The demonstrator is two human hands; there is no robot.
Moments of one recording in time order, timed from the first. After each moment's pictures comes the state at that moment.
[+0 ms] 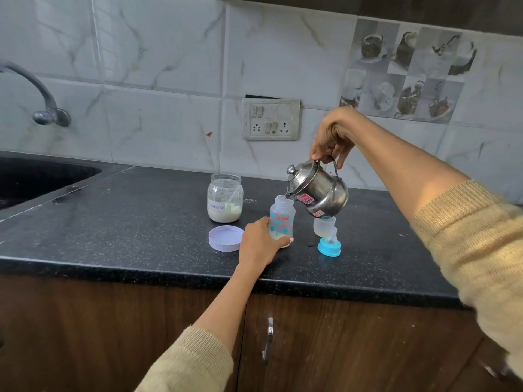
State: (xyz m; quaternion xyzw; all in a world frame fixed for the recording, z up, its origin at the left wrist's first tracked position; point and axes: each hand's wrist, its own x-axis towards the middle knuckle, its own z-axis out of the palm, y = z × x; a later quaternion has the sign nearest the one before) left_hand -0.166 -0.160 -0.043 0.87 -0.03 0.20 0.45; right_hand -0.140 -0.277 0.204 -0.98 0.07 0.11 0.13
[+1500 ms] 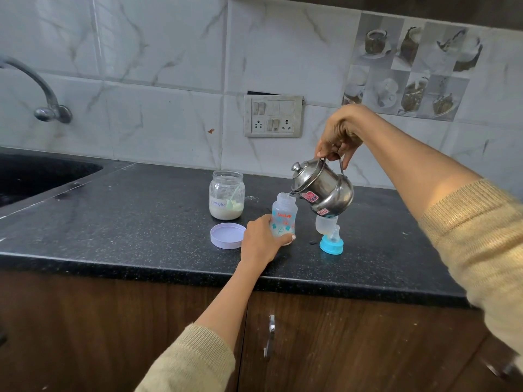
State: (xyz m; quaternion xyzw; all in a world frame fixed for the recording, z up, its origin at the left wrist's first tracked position) left_hand -0.166 -0.160 -0.043 0.87 -0.03 0.21 0.44; right_hand -0.129 -0.287 0.206 -0.98 0.08 0.11 0.15
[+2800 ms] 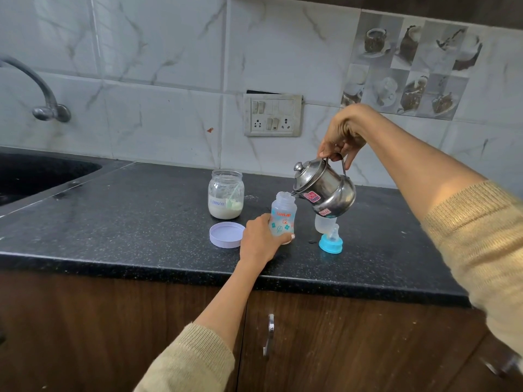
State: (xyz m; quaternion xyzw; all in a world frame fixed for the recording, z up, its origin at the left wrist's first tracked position) left_hand -0.168 -0.161 -0.041 0.88 -0.02 0.19 0.44; right_hand -0.129 -0.295 0.205 -0.98 0.08 0.11 0.15
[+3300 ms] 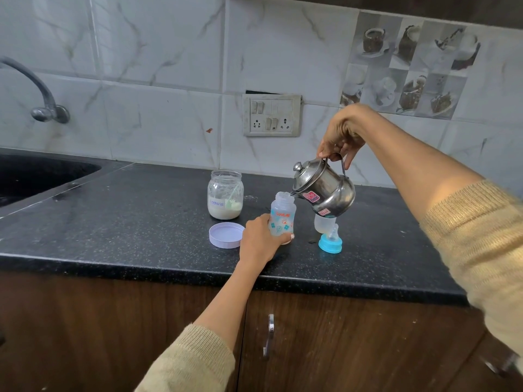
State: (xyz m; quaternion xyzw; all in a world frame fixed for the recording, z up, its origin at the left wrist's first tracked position) left_hand -0.169 -0.161 -0.040 0.88 -0.02 0.19 0.44; right_hand -0.128 -0.296 0.203 -0.98 0.08 0.11 0.14
